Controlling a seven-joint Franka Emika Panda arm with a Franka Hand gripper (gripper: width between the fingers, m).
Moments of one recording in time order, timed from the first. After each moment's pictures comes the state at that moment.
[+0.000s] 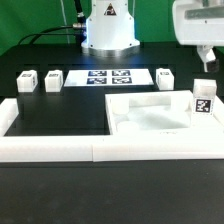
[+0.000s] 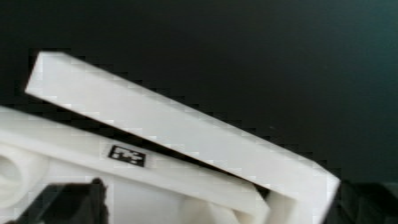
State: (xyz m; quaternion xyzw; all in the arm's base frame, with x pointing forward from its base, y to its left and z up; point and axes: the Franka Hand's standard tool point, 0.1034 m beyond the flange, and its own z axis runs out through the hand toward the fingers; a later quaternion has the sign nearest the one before) arm 0.561 0.149 0.076 -0.88 0.47 0.00 0.10
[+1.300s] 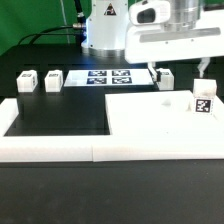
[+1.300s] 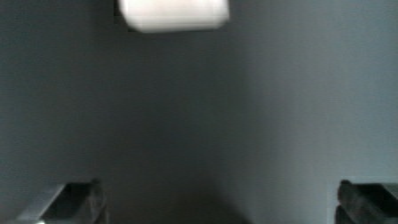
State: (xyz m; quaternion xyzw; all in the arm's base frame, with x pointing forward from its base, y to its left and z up) arm 0.432 0.106 0.038 -1.00 0.03 0.04 0.04
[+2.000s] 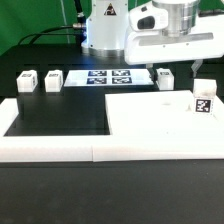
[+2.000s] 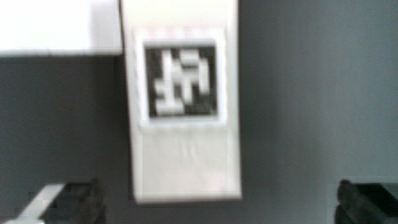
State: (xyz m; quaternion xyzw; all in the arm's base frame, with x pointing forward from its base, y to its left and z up) arm 0.385 0.109 0.022 -0.99 0.02 0.15 0.04
